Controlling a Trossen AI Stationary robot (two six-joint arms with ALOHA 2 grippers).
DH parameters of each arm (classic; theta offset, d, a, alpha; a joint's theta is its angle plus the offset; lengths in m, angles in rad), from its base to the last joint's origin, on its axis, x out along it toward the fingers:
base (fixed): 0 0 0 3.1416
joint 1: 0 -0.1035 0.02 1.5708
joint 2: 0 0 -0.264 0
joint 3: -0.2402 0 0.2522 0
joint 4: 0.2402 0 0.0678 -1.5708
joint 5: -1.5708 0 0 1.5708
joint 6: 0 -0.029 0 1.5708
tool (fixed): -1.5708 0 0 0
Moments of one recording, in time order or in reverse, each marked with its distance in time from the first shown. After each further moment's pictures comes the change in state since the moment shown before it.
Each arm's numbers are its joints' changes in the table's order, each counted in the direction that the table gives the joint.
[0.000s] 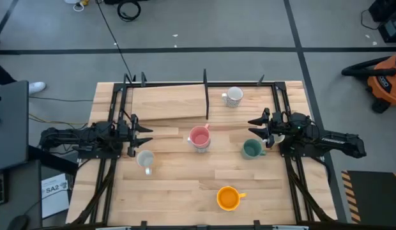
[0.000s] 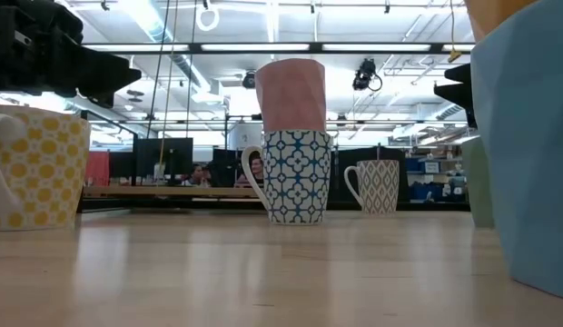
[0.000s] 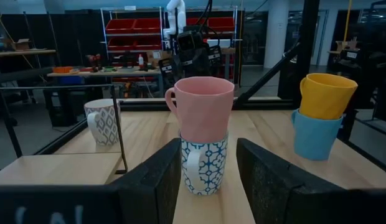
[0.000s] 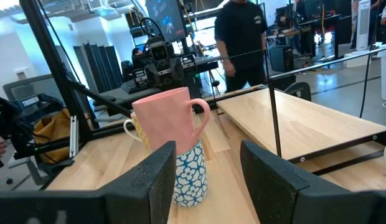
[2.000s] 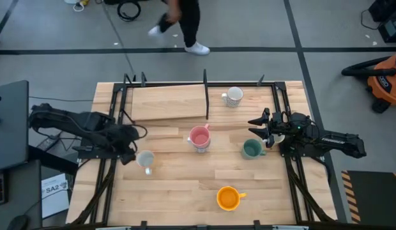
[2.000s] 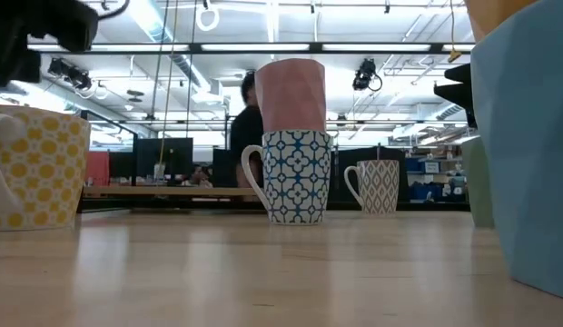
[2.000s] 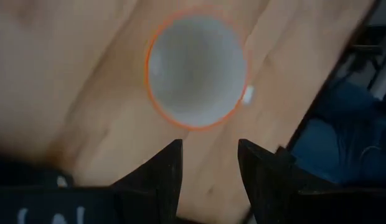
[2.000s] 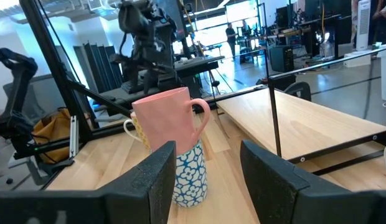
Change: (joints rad) left arm 0.198 0.837 -0.804 1.183 0.323 0.969; right arm 0.000 0.000 0.000 0.000 0.000 0.000
